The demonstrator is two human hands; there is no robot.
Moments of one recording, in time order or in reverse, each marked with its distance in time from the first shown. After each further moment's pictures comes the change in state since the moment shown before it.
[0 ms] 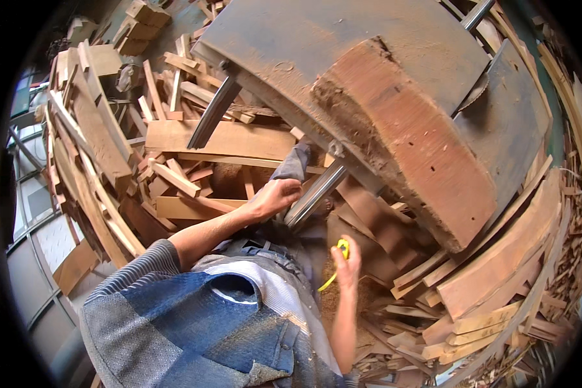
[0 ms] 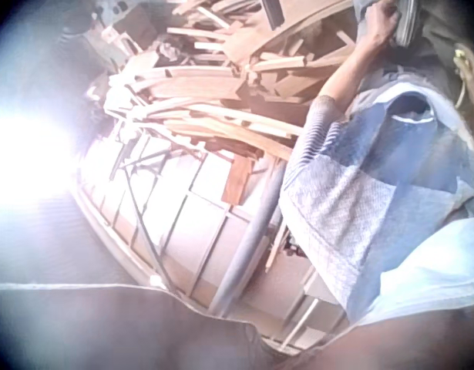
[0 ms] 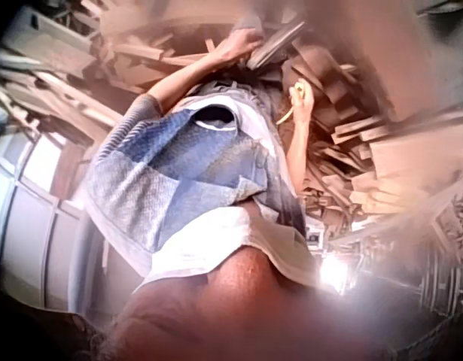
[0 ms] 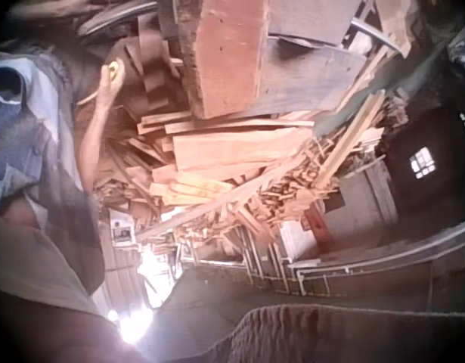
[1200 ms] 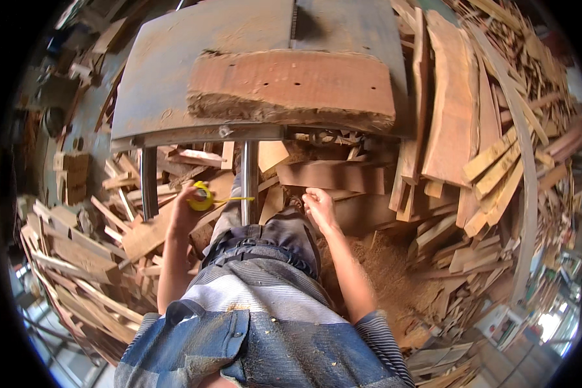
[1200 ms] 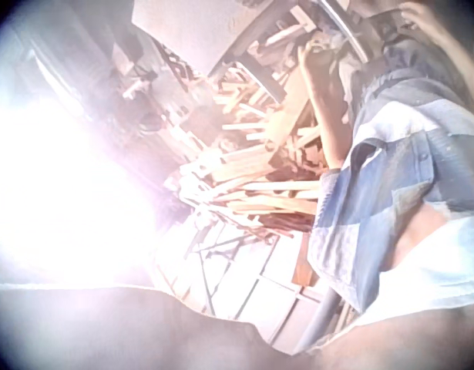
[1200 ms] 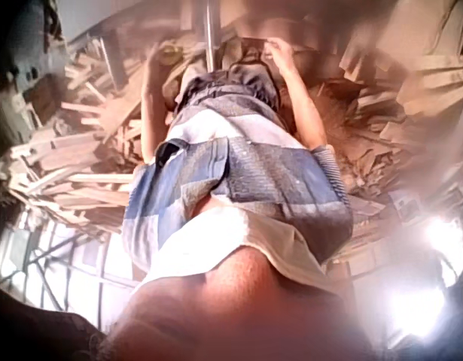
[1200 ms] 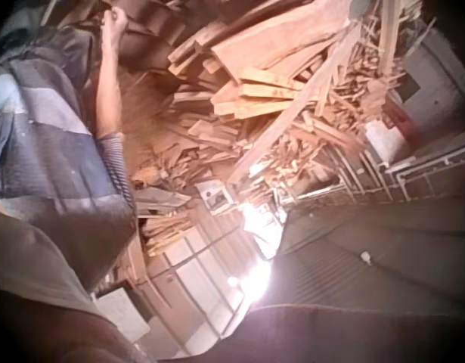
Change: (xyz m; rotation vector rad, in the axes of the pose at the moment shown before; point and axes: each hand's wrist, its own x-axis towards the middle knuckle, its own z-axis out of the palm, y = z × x) left_hand -0.049 0.022 -0.047 -1.032 -0.225 -0.205; right_hand -0.003 0.054 -0.016 0.372 0.261 -0.092
